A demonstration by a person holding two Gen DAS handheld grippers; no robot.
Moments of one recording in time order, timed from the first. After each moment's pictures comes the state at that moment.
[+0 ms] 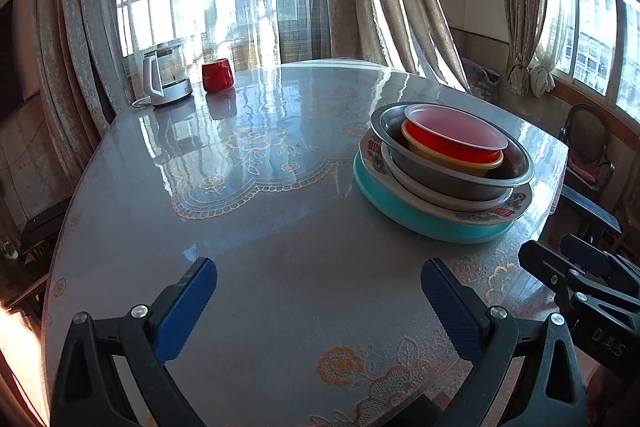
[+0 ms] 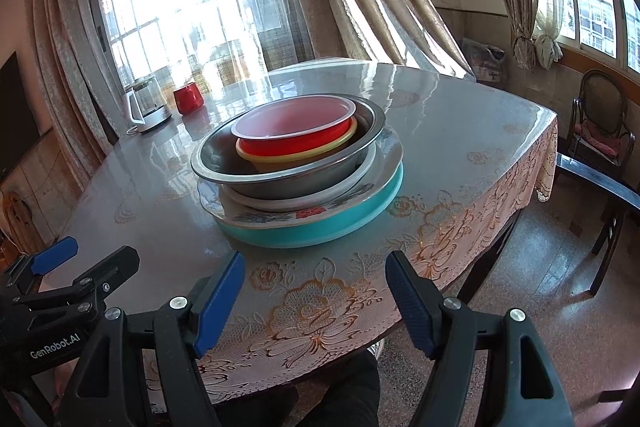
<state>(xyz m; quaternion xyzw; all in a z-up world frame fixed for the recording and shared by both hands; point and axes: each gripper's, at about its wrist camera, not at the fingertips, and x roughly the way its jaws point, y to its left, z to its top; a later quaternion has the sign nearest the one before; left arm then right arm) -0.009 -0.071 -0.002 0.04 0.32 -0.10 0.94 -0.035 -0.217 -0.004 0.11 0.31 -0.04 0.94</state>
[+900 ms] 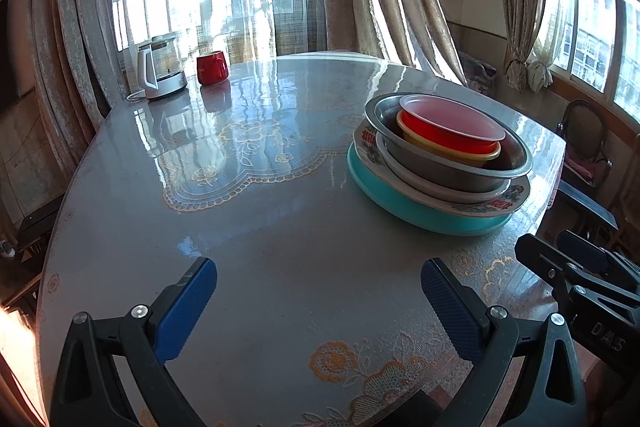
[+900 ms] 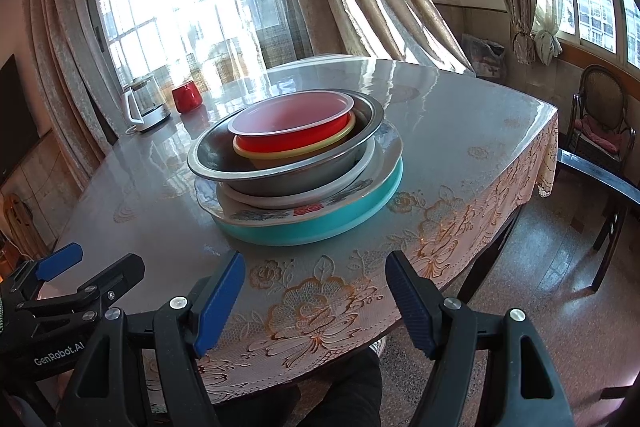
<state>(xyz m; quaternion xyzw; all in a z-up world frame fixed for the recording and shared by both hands) -0.009 -0.072 -0.006 0.04 0.34 -0.11 0.93 -0.033 -0.219 -0.007 0.12 0.32 -0.04 0.94</state>
